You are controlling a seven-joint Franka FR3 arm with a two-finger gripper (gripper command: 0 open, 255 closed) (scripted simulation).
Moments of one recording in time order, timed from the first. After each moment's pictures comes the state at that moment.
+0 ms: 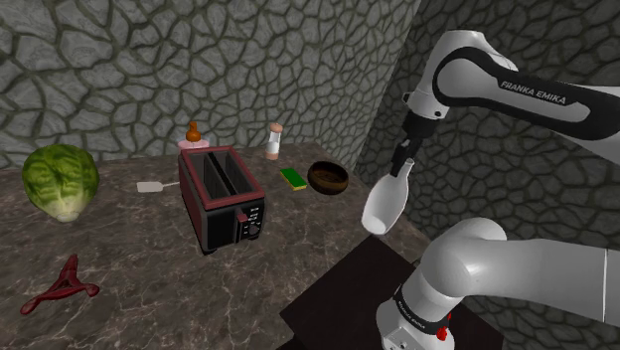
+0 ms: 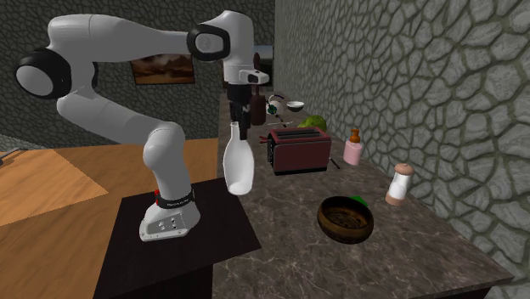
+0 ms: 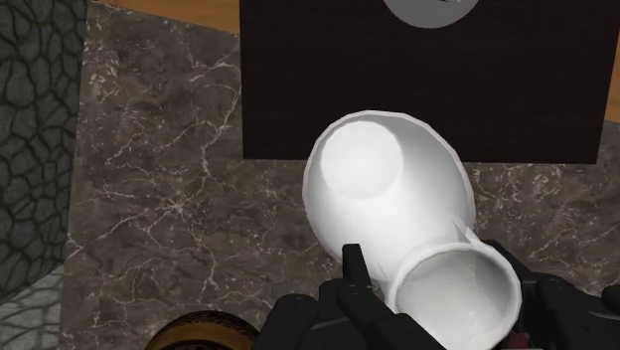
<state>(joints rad) -0.16 -0.98 -0.14 -2.59 -0.14 1.58 -0.28</state>
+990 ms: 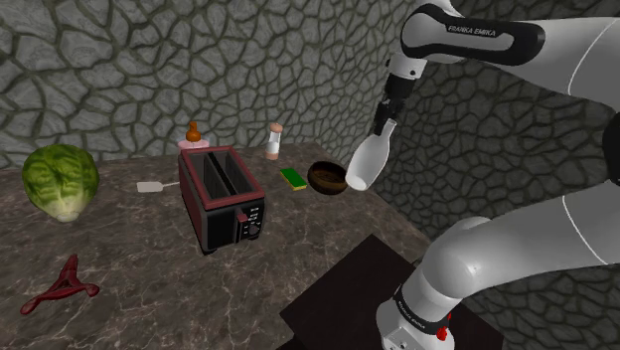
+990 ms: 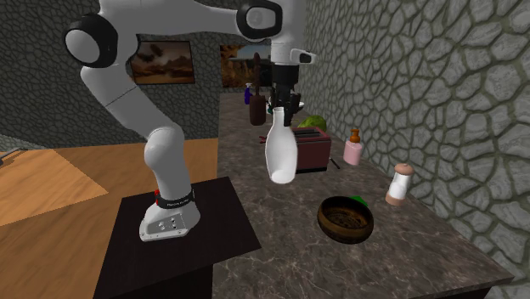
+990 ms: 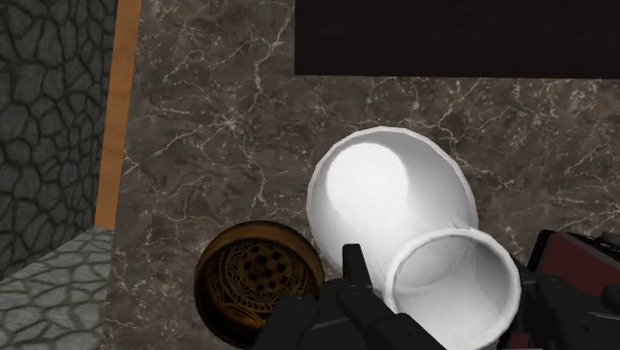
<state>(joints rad) -0.12 -0.51 -0.24 -2.16 -0.13 1.63 -0.37</state>
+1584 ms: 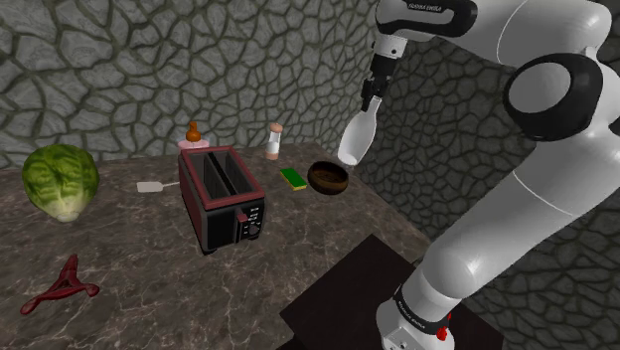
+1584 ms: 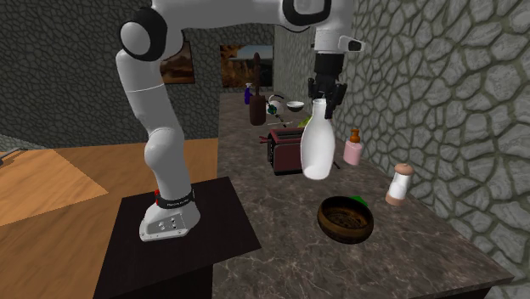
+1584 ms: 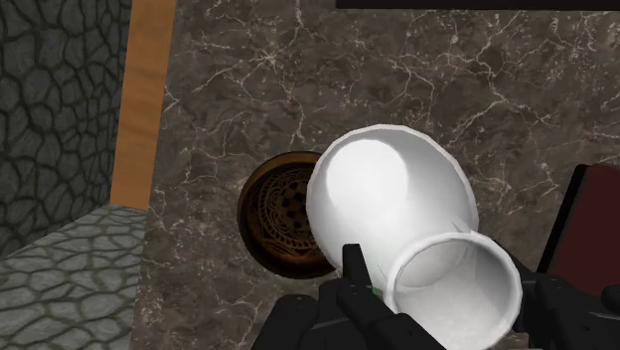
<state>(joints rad) -0.11 -0.13 -0.32 -1.73 -0.06 1.58 -0.47</state>
